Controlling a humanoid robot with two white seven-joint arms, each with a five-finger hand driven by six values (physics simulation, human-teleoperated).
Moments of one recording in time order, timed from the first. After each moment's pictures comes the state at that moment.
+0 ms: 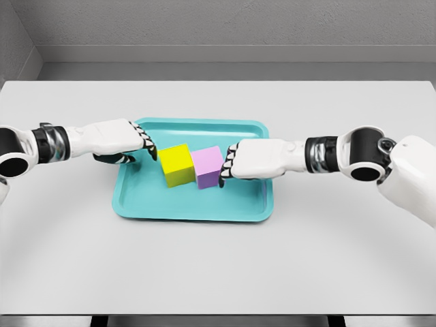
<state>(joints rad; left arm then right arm) -0.60 0.65 -0.54 -1.39 -0.57 -0.61 -0.61 -0.81 -0.62 0.96 -1.53 0.58 -0.61 0.46</state>
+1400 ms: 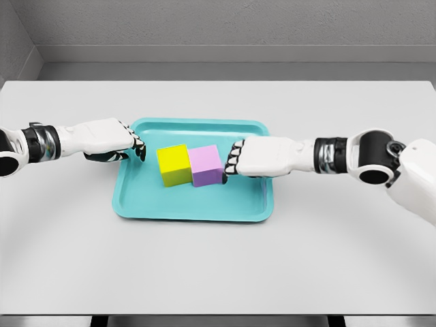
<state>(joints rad) -0.60 0.68 -0.54 -1.37 -0.57 -0.61 -0.61 -0.79 -0.67 0.95 -1.55 0.57 -0.61 0.39</state>
